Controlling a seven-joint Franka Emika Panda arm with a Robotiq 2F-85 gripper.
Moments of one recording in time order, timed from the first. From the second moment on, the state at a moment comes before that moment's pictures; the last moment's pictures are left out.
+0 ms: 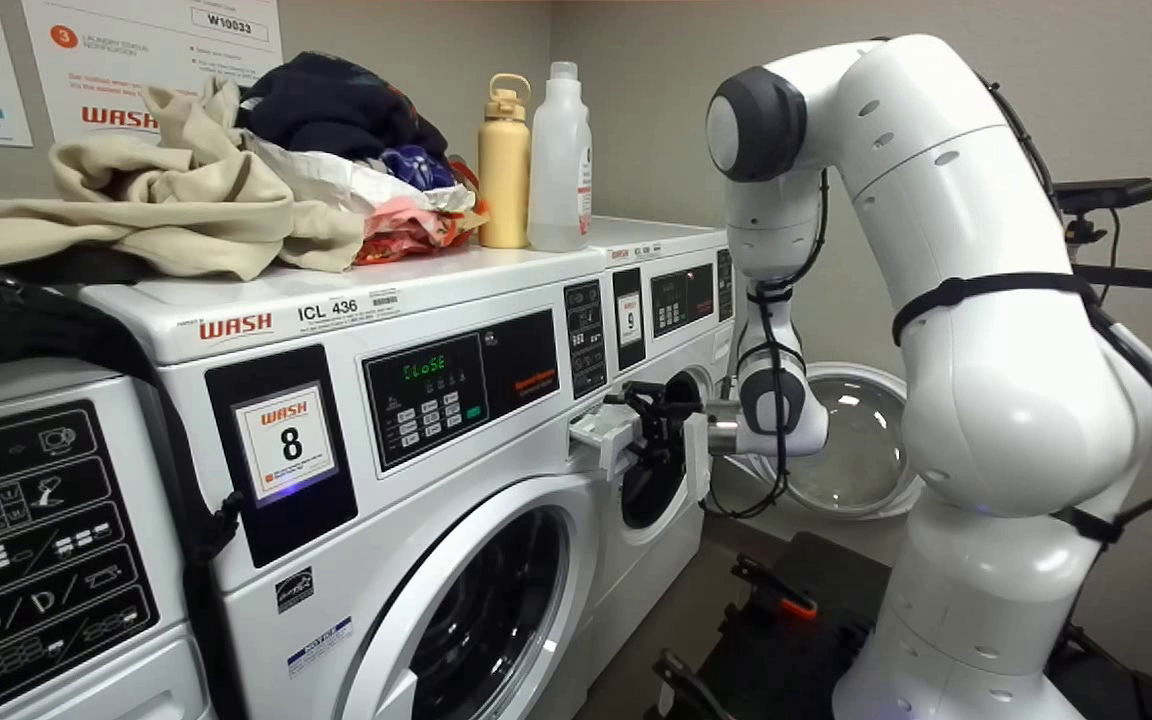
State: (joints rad) arm -0.27 0.63 -0.51 -2.42 2.07 1.58 -1.39
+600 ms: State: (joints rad) arm -0.27 0.57 -0.51 -2.48 2.01 1.78 -1.39
